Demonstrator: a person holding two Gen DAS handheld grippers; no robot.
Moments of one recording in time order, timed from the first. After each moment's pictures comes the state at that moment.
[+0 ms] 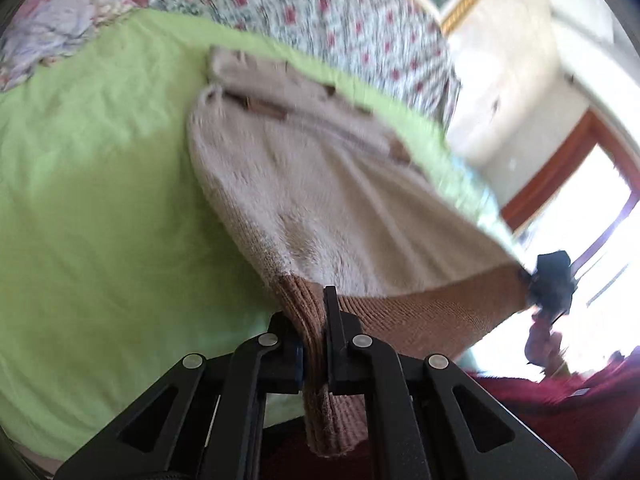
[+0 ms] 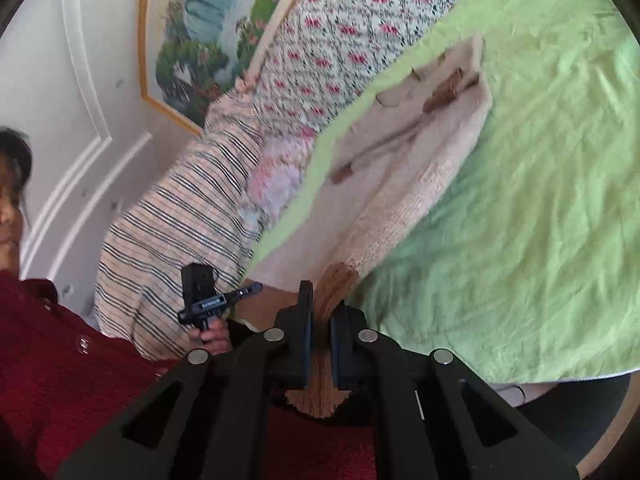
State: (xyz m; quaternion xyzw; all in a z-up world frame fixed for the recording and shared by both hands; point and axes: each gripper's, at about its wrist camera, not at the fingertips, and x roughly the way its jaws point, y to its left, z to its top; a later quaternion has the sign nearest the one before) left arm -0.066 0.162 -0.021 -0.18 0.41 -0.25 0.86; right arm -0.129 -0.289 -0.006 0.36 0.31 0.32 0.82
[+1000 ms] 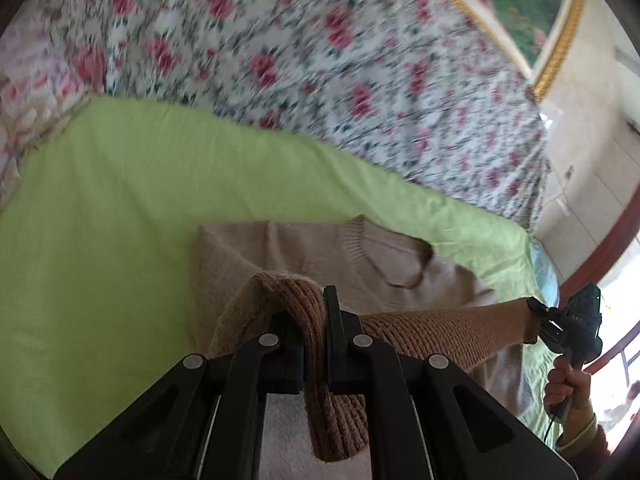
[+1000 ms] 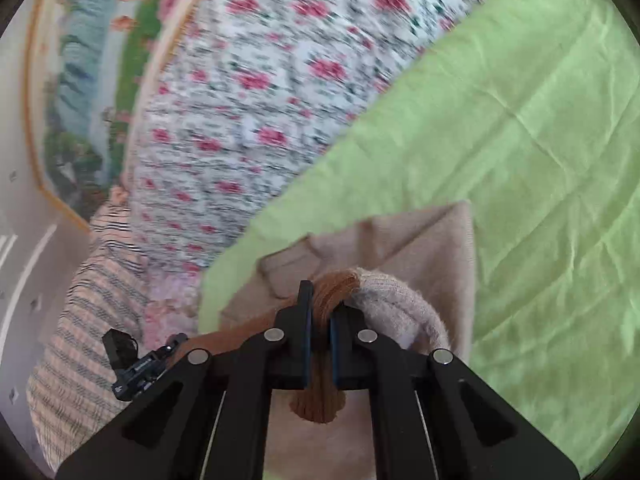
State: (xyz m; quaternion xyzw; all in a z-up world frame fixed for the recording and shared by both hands) left arm 0.318 0.140 0.034 -0.17 0.38 -0.14 0.90; right arm 0.247 -0.373 0.010 0.38 0.34 0.12 0.85
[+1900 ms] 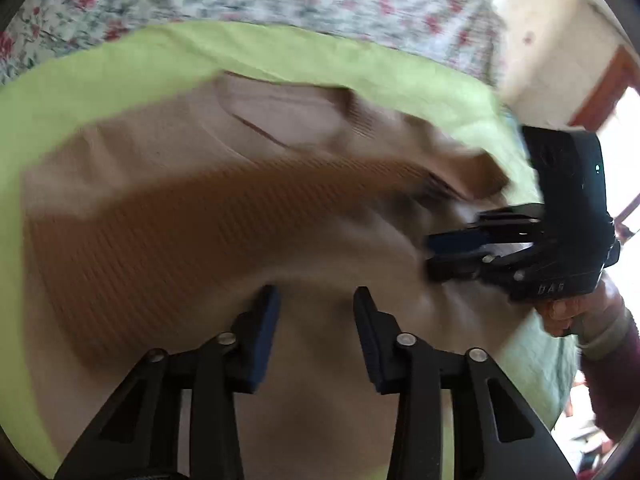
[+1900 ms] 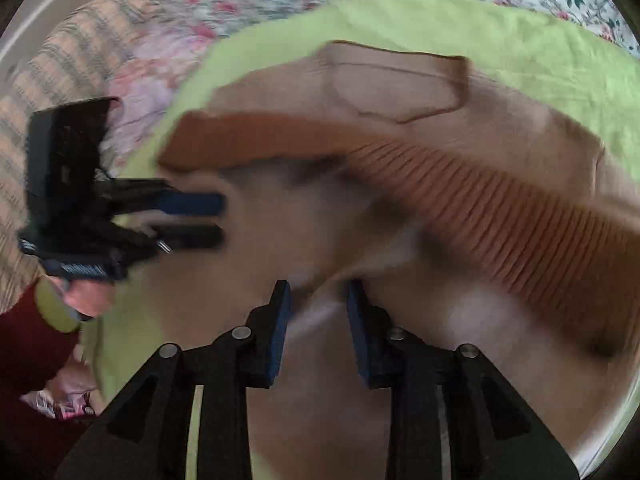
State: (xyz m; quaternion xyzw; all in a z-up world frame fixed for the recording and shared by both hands) left arm 0.328 0.018 -0.030 -0.01 0.50 -0.24 0.83; right arm 0.296 -0.215 -0.042 0.05 0.54 0.22 0.81
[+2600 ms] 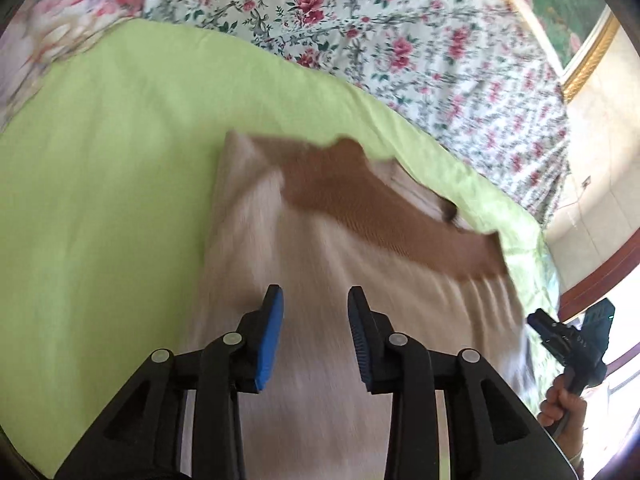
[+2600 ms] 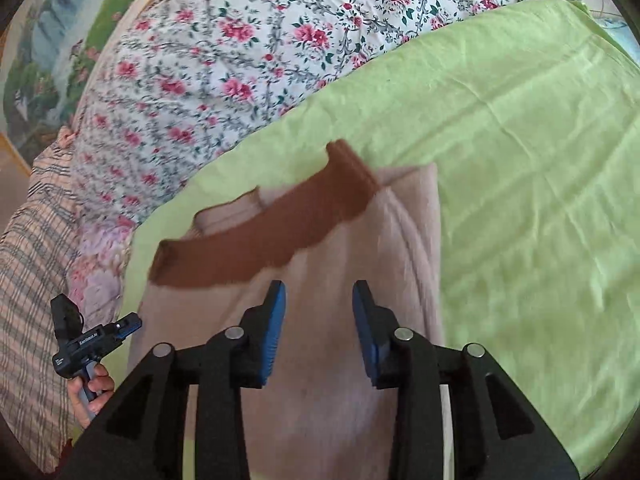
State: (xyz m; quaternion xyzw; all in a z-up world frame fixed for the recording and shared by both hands) left arm 0.264 0.139 -0.010 -0.21 0.43 -0.12 0.87; right arm 0.175 -0.309 0.002 0.27 0.38 0.05 0.89
